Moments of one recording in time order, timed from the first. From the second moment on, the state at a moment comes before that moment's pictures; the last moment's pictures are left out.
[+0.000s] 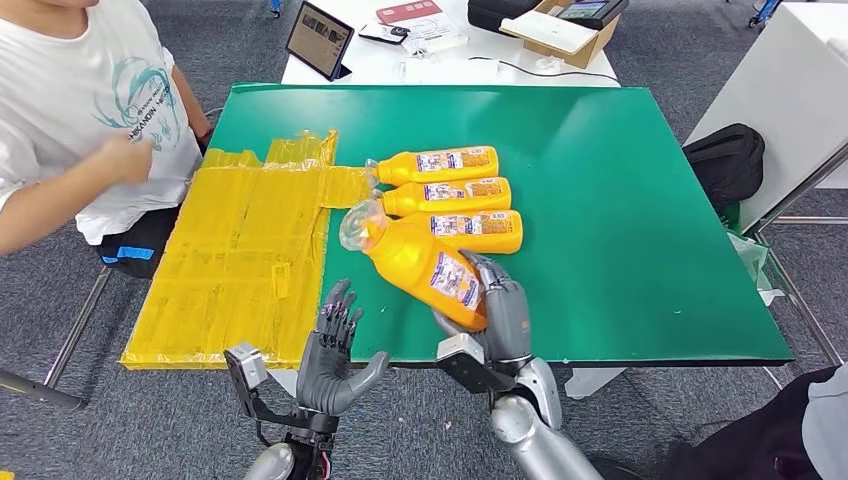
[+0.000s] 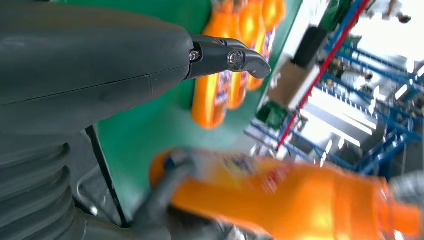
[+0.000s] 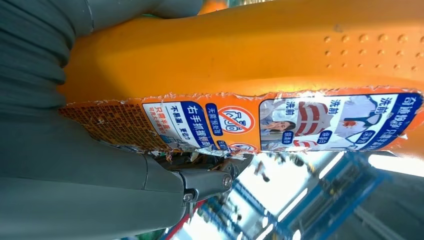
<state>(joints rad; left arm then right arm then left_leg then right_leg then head) 0.01 -0.23 -0.43 -1.31 0.32 -0.01 -0.53 -0.21 0.09 0.31 -1.13 0.49 -0.62 -0.63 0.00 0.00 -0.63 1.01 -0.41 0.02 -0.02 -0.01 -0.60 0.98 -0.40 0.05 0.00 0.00</state>
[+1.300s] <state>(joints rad) 0.06 -0.20 -0.41 -1.32 0.50 -0.05 -0.53 -0.25 0.25 0.64 -0.75 0.40 -0.56 -0.66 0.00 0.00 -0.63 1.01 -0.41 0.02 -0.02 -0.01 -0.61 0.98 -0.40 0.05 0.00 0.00</state>
